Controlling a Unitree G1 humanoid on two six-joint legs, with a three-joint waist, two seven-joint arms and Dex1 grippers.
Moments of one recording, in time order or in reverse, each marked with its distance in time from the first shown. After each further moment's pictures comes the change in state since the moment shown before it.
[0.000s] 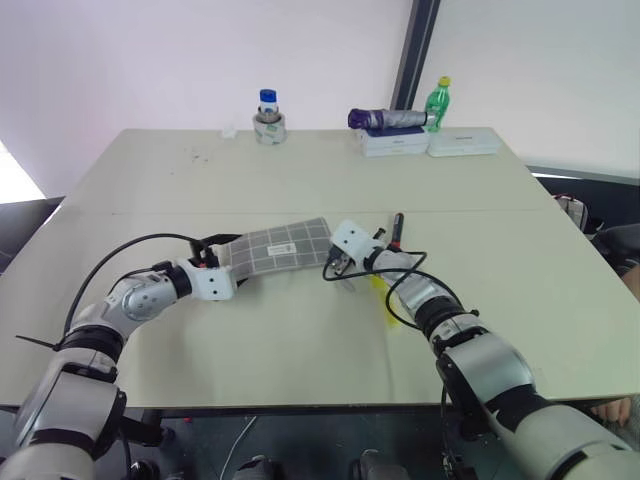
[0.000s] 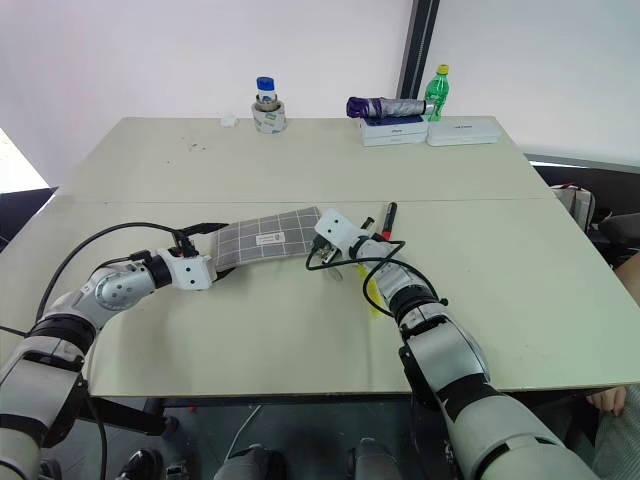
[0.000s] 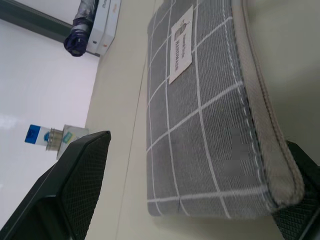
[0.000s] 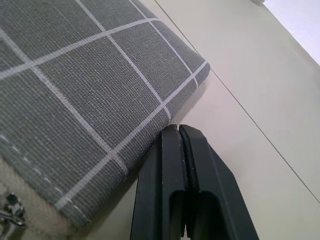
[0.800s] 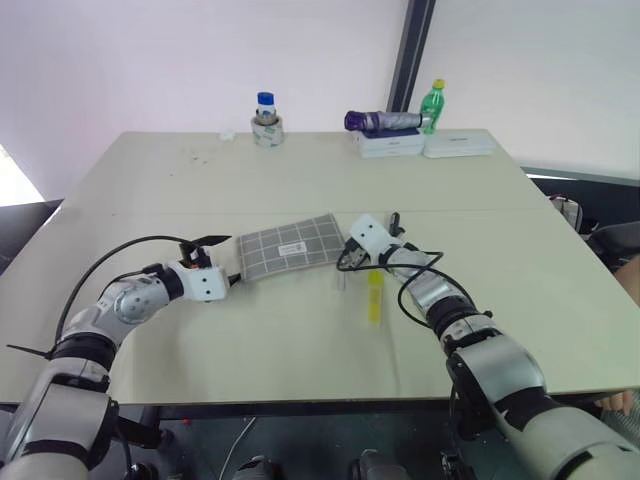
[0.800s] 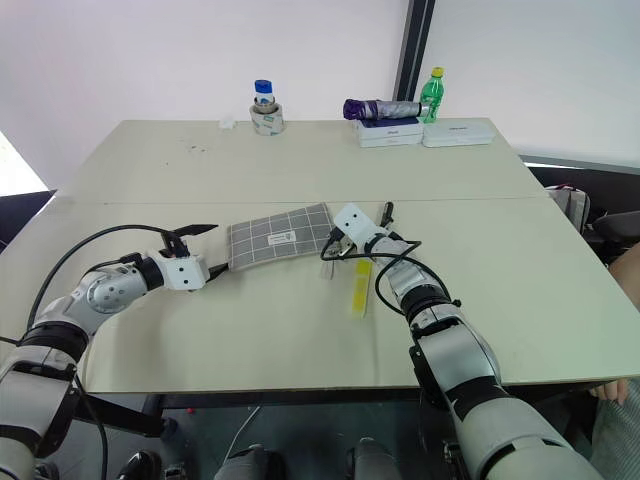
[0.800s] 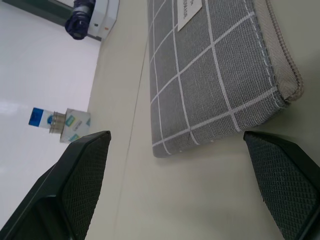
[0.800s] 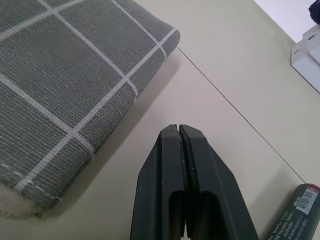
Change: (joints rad) left arm 0.039 0.019 0.040 -0.040 0.009 0.061 -0.002; right arm 0.017 -0.049 -0.033 -0.019 0.030 0.078 -0.049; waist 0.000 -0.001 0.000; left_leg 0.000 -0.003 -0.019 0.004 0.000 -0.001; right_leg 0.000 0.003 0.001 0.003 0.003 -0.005
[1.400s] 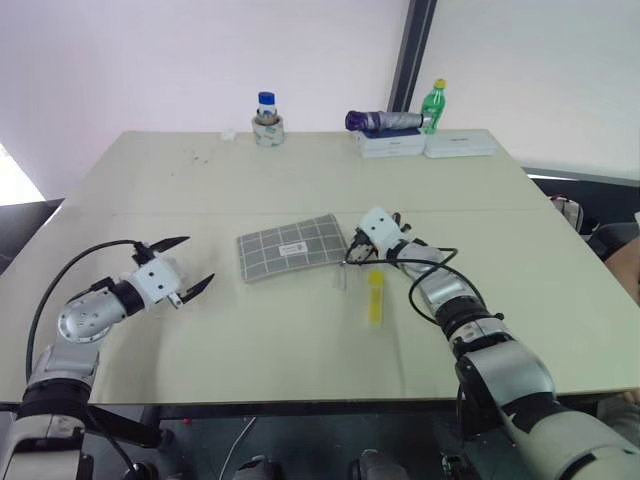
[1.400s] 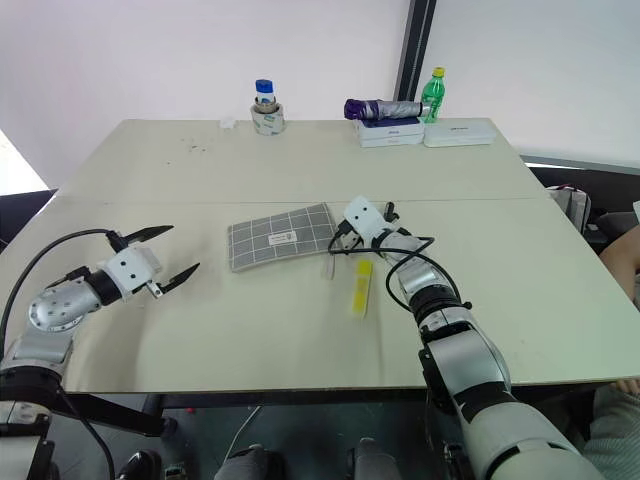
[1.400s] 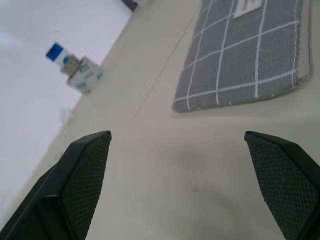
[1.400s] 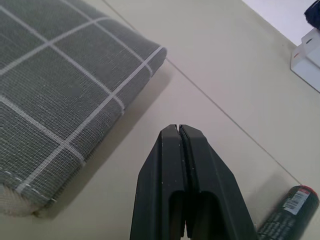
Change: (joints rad) left arm 0.271 0.011 0.281 -0.354 -0.330 0.236 -0.316; right arm 0.027 -0.033 -0.036 -0.089 0.076 0.025 0.089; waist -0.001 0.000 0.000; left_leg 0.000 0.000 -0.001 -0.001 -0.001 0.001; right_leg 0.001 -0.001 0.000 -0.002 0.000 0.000
